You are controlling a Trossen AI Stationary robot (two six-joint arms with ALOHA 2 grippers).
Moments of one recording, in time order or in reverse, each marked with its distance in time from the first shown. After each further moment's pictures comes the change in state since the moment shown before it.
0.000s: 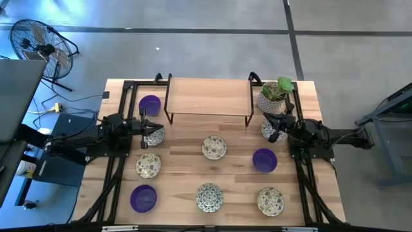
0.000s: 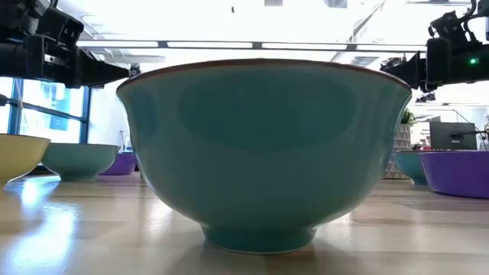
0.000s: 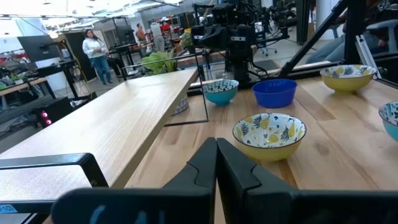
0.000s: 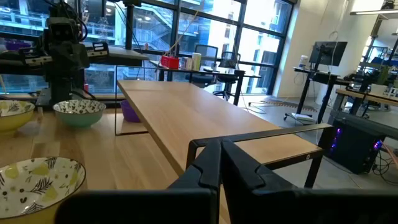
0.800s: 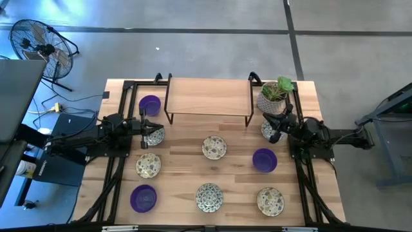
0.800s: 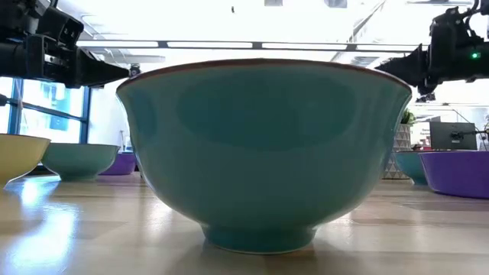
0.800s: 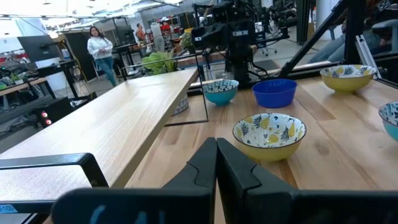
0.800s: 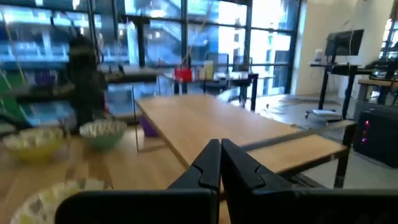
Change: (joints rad) left arm 0.000 0.000 0.000 0.001 0.000 0.000; right arm -0.002 0.000 -0.003 0.070 -0.038 0.121
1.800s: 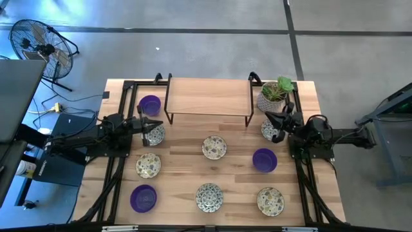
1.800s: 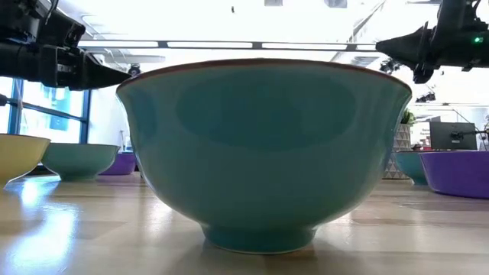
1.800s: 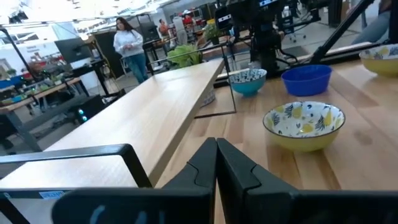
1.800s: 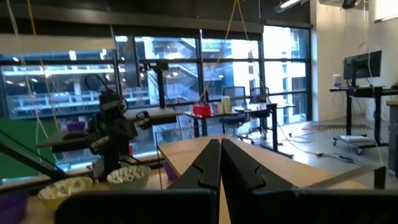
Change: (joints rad) left arm 0.000 0.000 0.002 -0.018 -0.121 0.086; right arm 0.000 0.052 0.003 0.192 -0.079 0.011
